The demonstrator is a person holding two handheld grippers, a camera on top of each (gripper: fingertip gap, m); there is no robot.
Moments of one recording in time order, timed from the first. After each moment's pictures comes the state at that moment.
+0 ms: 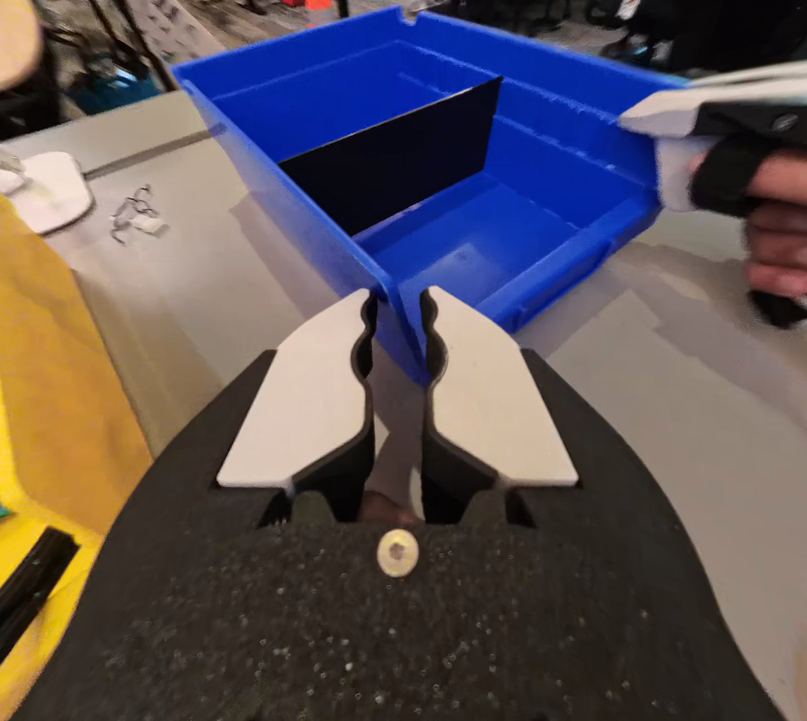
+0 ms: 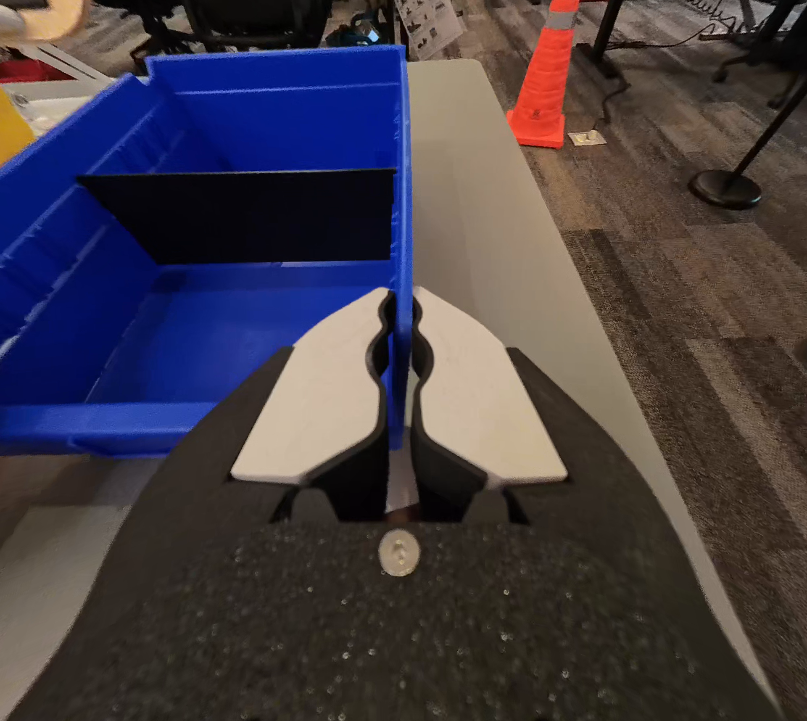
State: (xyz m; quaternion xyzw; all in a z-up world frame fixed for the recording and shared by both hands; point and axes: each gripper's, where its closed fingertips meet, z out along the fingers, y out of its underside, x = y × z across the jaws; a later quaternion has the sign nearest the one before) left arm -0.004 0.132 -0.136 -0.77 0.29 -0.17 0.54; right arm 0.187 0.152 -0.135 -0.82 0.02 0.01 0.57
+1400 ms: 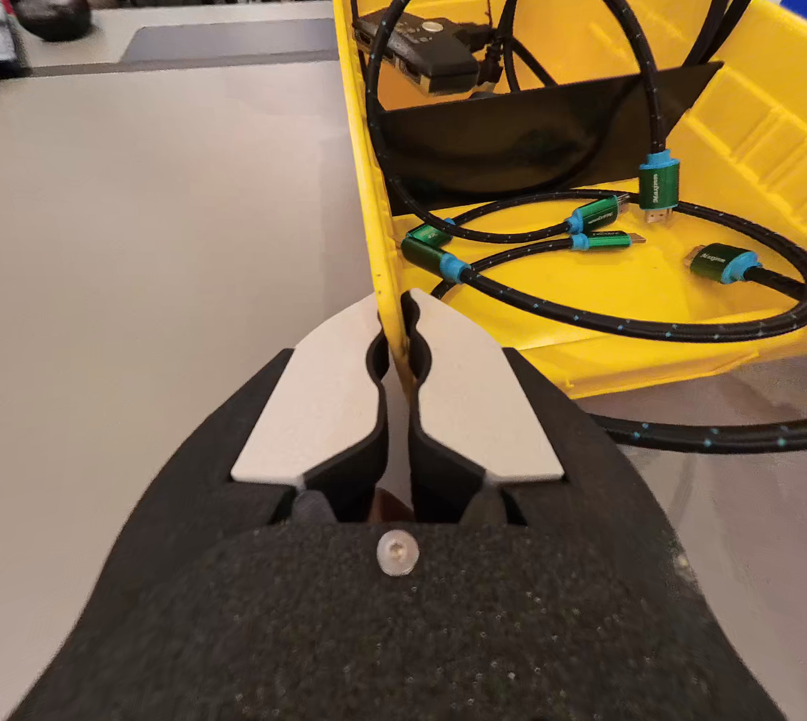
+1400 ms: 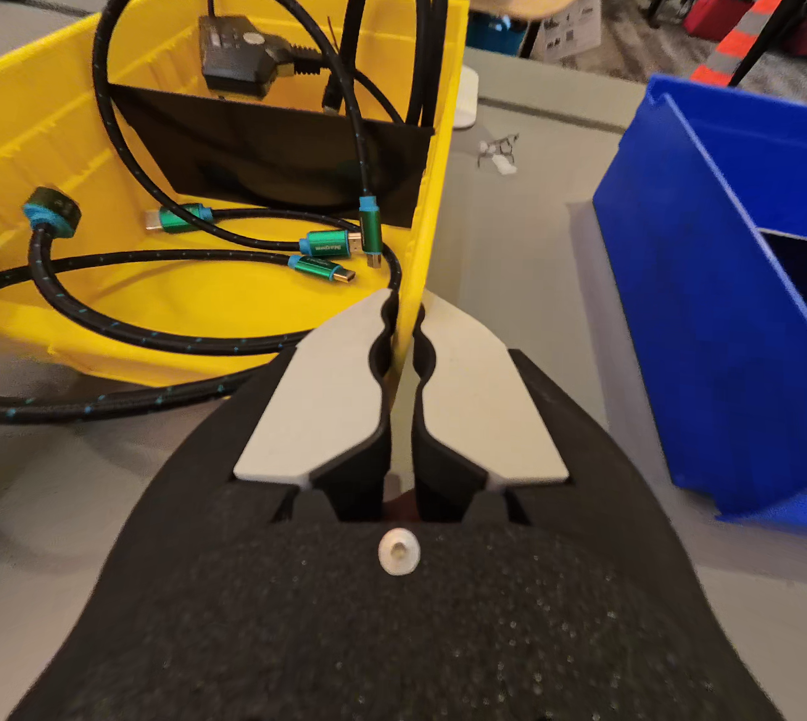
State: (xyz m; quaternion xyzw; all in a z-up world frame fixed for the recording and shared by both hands) left arm -0.360 0.148 -0.144 -0.84 0.06 -0.04 0.53; right arm -0.165 0.150 -0.133 -0.83 -0.10 0.00 0.55
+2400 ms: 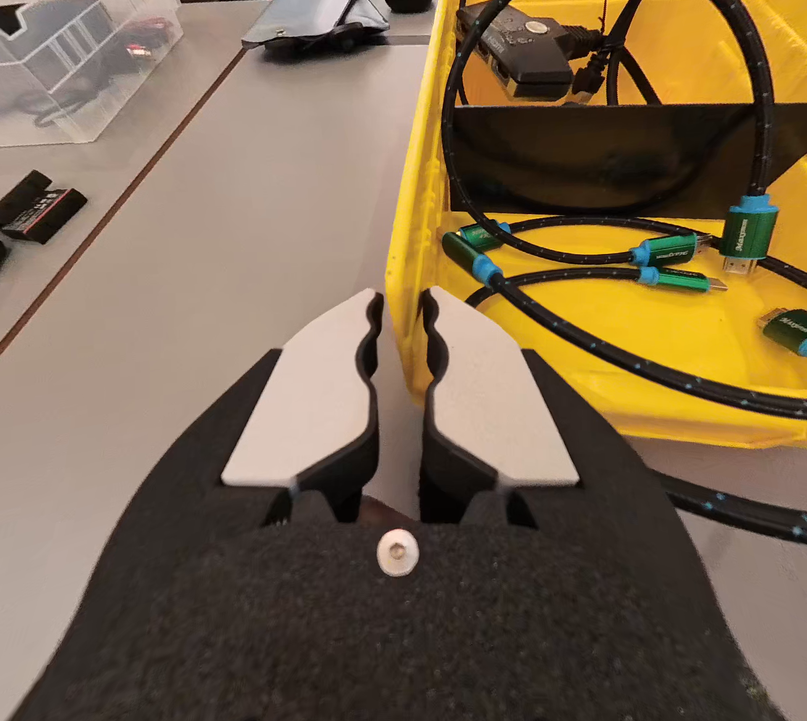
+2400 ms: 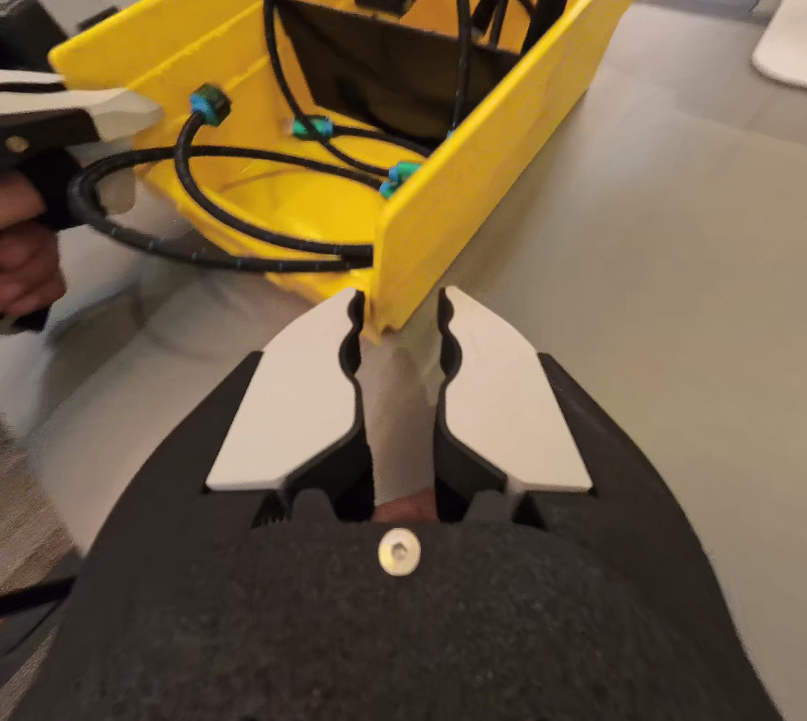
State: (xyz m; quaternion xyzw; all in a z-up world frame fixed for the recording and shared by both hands) left arm -0.636 0.140 -0.148 -0.85 -0.05 0.08 0.52; right arm -0.428 0.128 -0.162 -0.82 -0.26 0.21 0.46
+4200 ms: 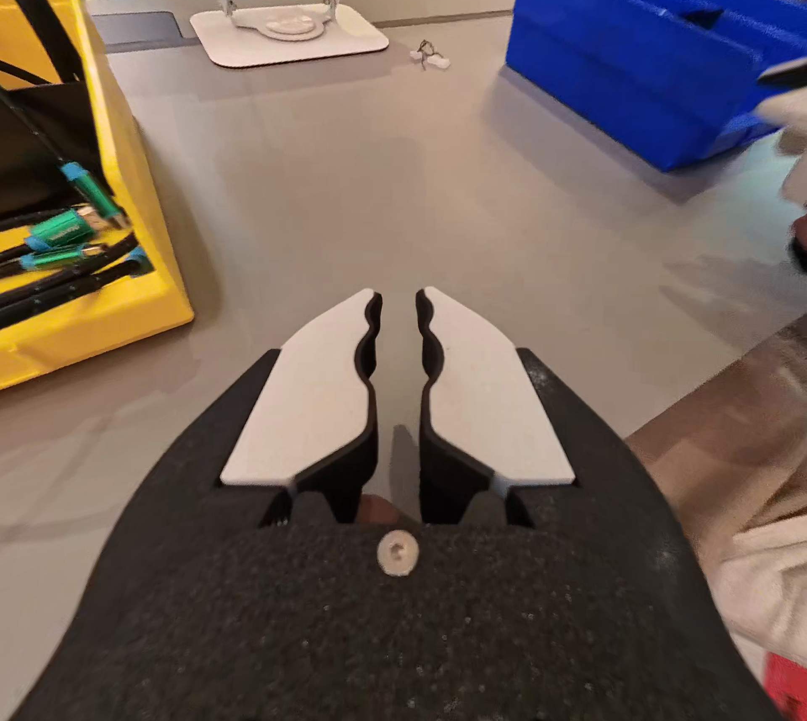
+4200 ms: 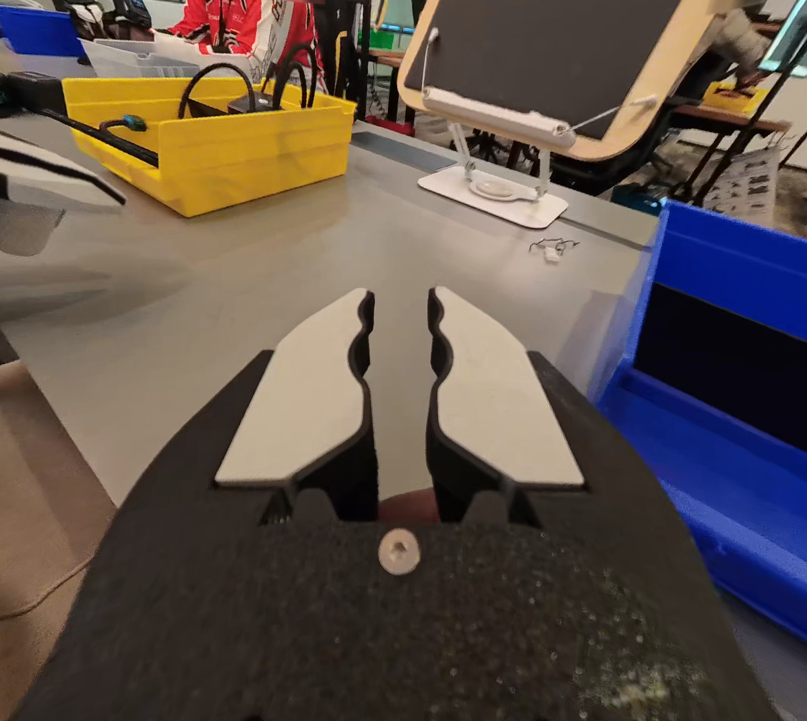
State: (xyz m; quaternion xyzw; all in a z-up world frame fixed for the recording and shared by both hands) left arm -0.336 0.049 -0.140 -0.82 0.18 -0.17 0.52; right arm -0.097 0.070 -0.100 -0.70 -0.28 0.17 0.64
